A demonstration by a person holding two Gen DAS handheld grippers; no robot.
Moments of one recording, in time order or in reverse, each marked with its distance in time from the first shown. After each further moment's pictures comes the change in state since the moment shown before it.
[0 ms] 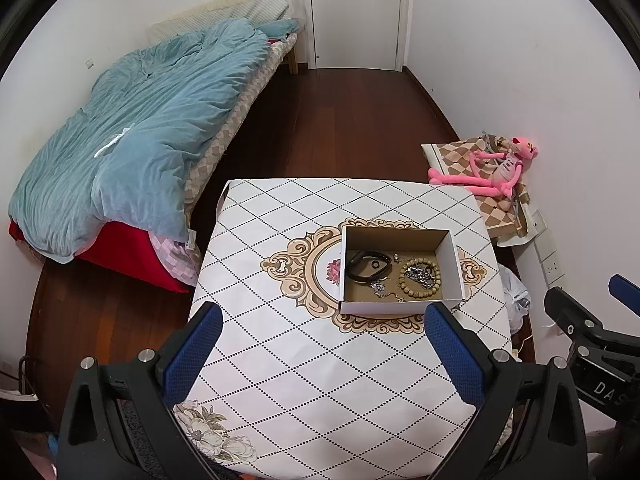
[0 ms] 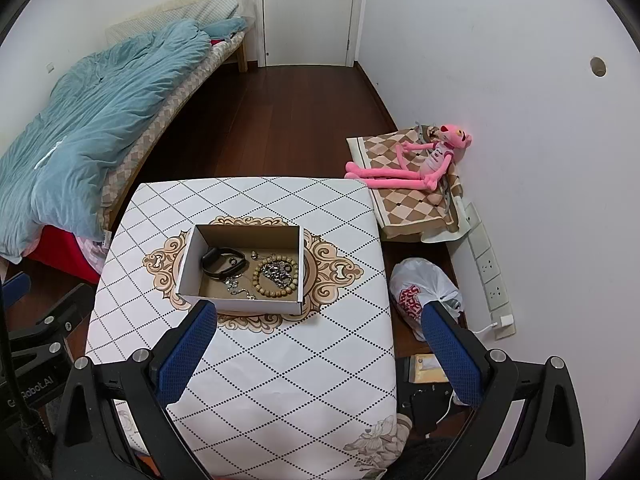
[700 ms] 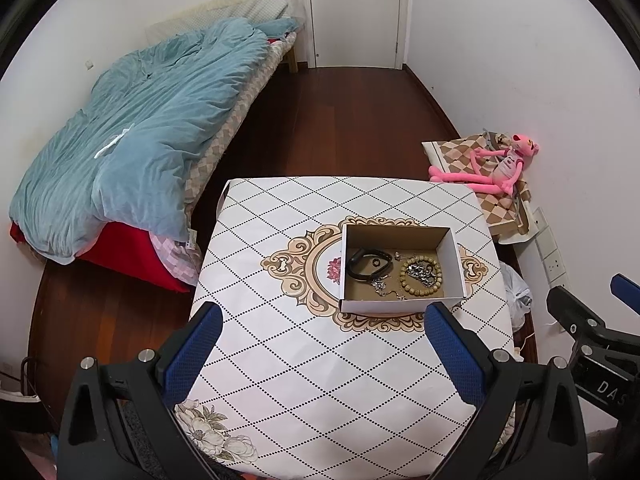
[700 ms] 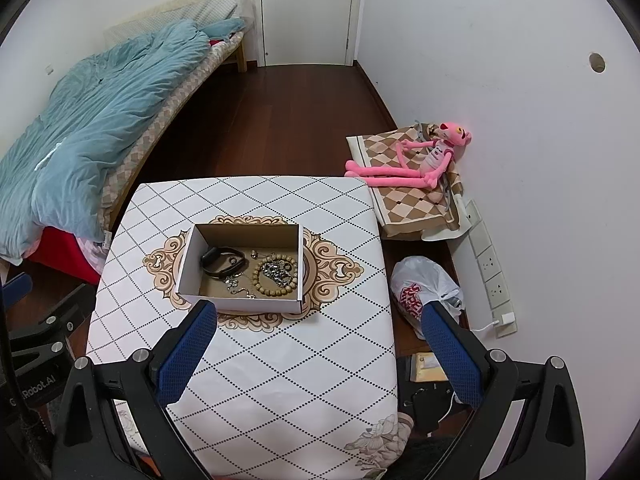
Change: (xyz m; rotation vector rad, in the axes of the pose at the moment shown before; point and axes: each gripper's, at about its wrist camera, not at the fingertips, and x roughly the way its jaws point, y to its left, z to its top) left arm 0.001 0.003 -0.002 0.004 0.000 0.000; right arm 0.001 -0.003 -0.001 0.010 0.003 0.003
